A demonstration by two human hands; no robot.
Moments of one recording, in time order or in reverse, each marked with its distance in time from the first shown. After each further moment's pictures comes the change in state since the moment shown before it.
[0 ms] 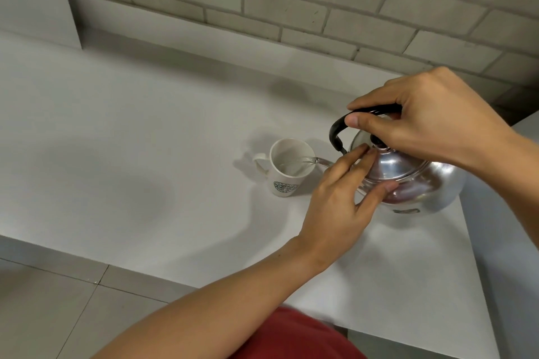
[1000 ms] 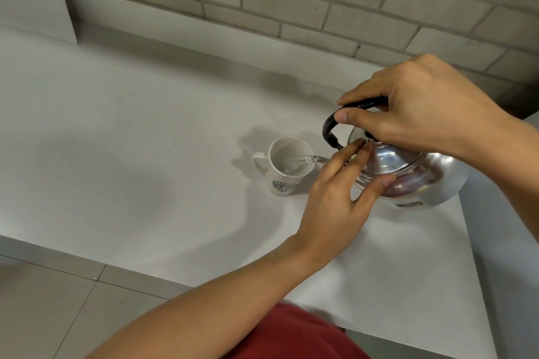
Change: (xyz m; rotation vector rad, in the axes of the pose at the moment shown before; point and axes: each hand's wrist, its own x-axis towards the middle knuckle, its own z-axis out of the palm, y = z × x) left_hand 0.006 -0.002 0.001 -0.024 0.063 0.010; right_hand 0.017 -0.008 -0.002 -0.055 -0.038 -0.046
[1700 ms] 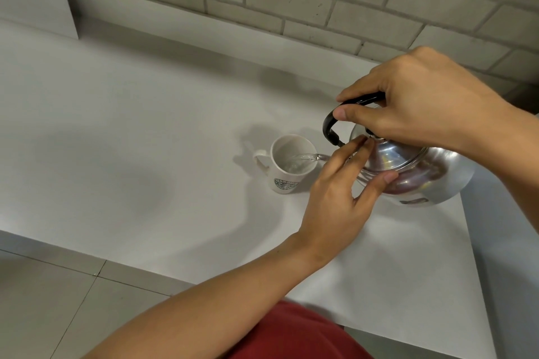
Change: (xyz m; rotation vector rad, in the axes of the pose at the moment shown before) left_hand 0.001 0.000 0.000 -0.040 0.021 -0.018; right_hand 0.009 -0.008 -0.005 -0.044 -0.054 -0.017
